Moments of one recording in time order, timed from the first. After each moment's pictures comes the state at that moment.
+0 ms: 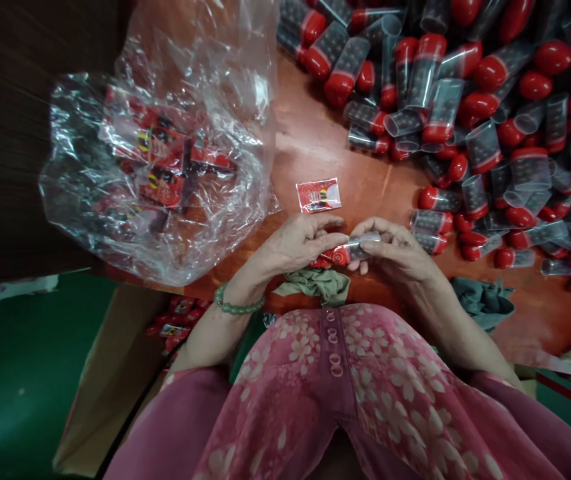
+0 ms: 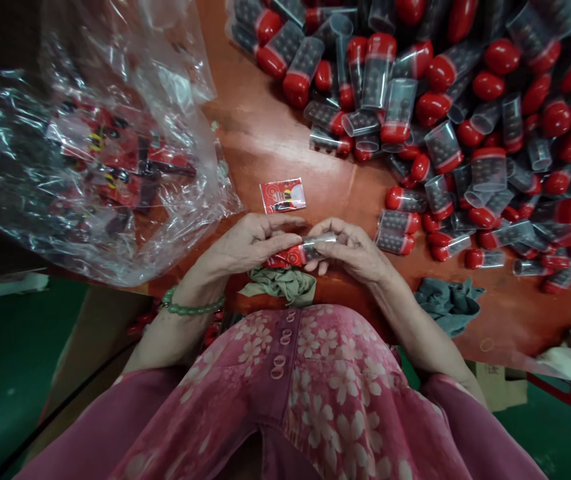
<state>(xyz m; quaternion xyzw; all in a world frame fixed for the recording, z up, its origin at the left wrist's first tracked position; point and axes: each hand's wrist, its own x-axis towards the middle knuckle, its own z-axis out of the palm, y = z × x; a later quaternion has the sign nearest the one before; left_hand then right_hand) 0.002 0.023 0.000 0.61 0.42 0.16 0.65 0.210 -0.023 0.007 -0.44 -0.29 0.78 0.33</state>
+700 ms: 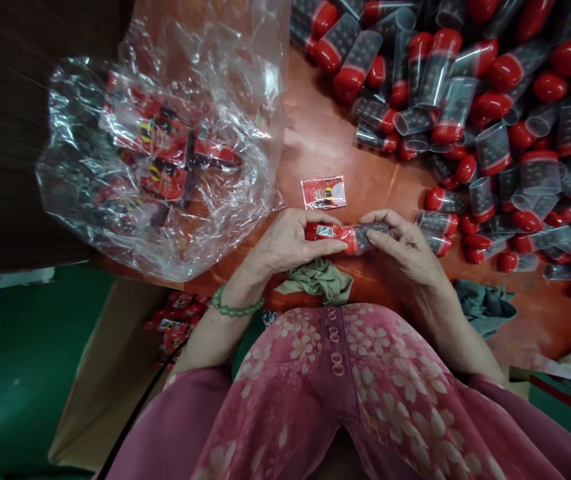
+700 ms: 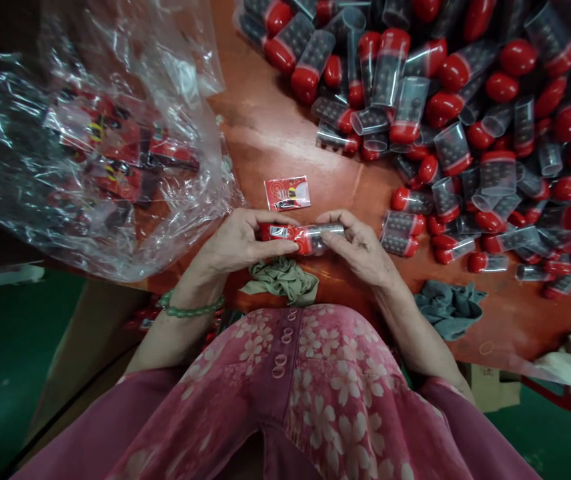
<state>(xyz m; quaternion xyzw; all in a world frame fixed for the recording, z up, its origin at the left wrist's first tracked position) -0.010 0.023 0.004 0.55 0.47 0.20 0.66 0.206 -0.025 0.012 -0.52 -0.36 0.69 0.36</state>
